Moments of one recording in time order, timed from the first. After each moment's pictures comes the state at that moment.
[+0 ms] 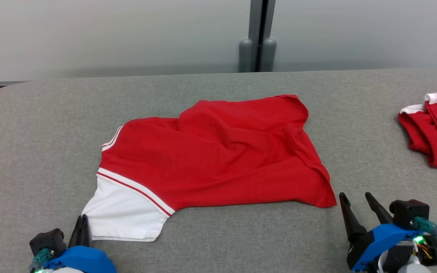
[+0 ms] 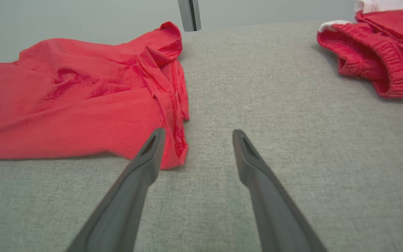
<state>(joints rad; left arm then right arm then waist) -0.15 0.10 0.04 0.66 -0.29 -0.03 -0.19 -0.08 -0.05 -0.06 0.29 0.17 0.13 0.03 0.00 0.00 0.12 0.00</state>
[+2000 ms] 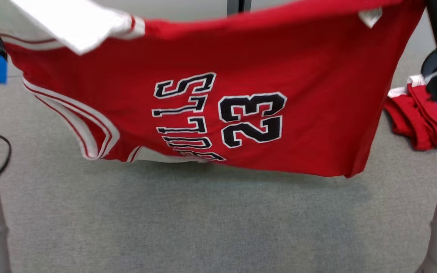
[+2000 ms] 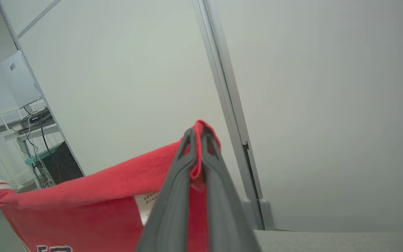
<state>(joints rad) -0.68 0.29 0.05 -0.15 -0.67 -0.08 0.23 -0.67 -0.05 -0.17 -0.19 0.54 0.13 0.53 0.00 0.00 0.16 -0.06</state>
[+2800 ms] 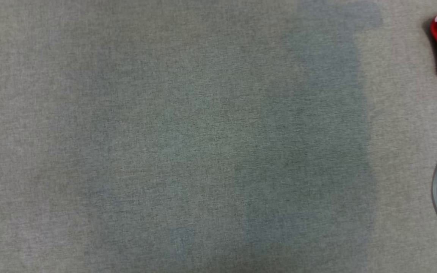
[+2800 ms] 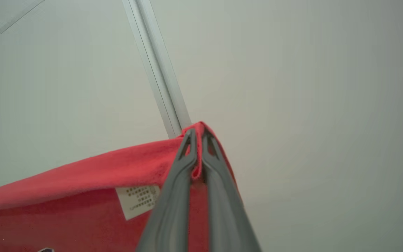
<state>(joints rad) -1.45 0.37 -0.05 0.28 -0.43 -0.10 -0.14 -1.42 -0.07 -0.18 0.43 0.45 0.13 -0.02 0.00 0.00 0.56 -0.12</state>
